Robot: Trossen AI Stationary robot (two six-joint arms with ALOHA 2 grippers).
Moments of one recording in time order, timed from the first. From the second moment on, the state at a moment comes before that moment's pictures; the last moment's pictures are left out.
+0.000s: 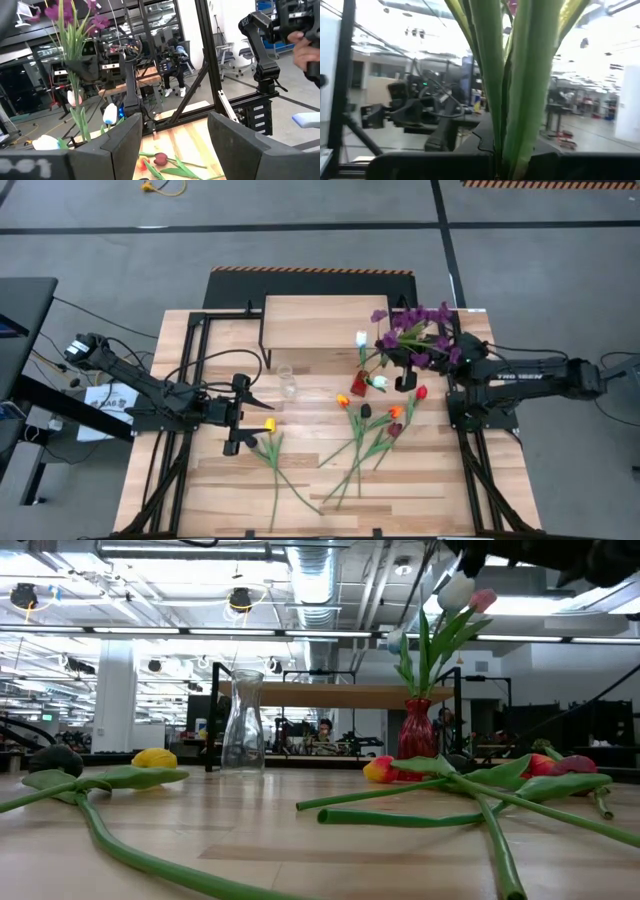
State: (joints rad) left arm -0.45 0.89 0.49 0.53 -0.31 0.27; right arm -0.19 0.90 0.49 0.77 -0.08 -0.14
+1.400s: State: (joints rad) left arm -0.45 0.89 0.49 0.54 -0.32 0.28; right arm -0.23 1.02 0.45 0.63 -0.05 -0.09
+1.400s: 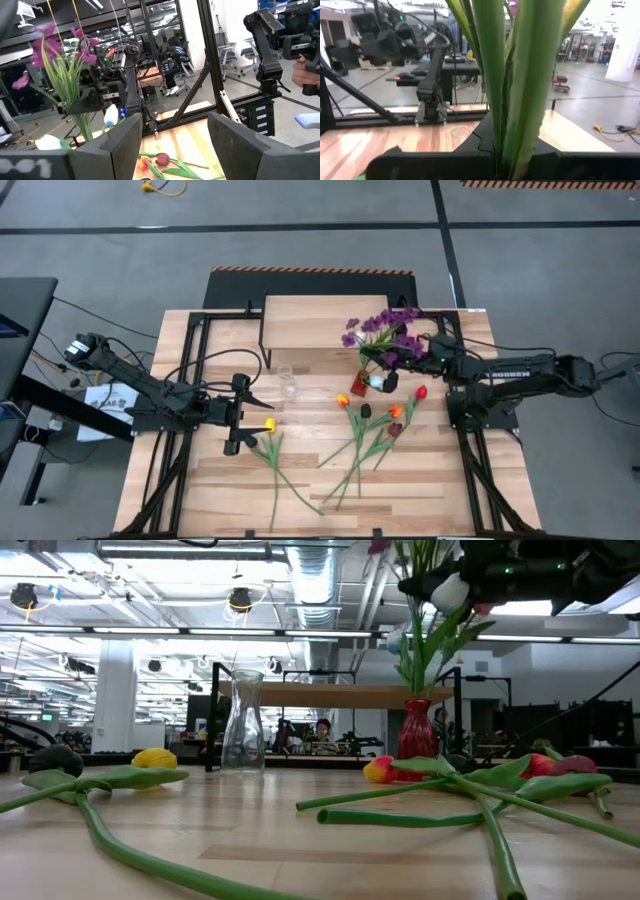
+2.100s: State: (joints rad) left arm -0.45 0.89 0.50 0.54 -0.32 0.28; right arm -0.26 1.03 0.45 0.61 -0.05 -0.08
